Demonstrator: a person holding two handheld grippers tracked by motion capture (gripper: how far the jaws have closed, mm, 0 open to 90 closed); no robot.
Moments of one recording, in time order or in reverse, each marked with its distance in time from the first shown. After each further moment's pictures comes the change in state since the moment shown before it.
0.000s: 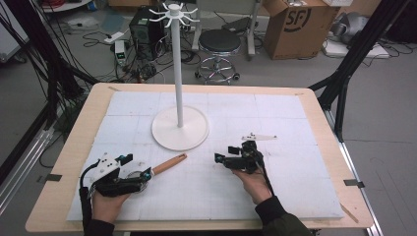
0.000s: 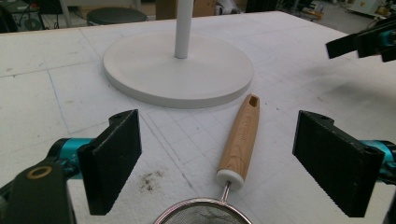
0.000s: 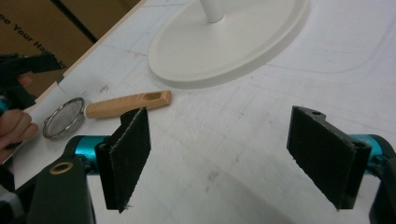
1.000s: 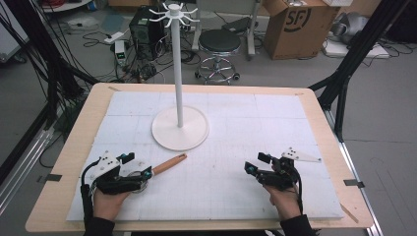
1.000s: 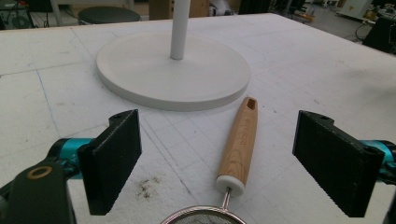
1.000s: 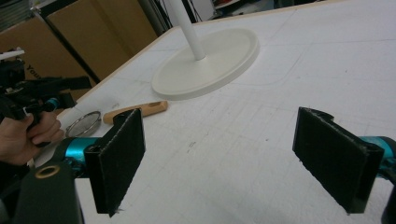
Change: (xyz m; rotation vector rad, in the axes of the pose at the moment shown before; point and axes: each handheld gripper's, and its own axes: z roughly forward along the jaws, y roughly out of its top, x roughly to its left) left arm 0.003 0.001 0.006 -0.009 -0.031 -0.007; right arm -0.011 -0.034 -0.085 -0.209 -0.020 -0.013
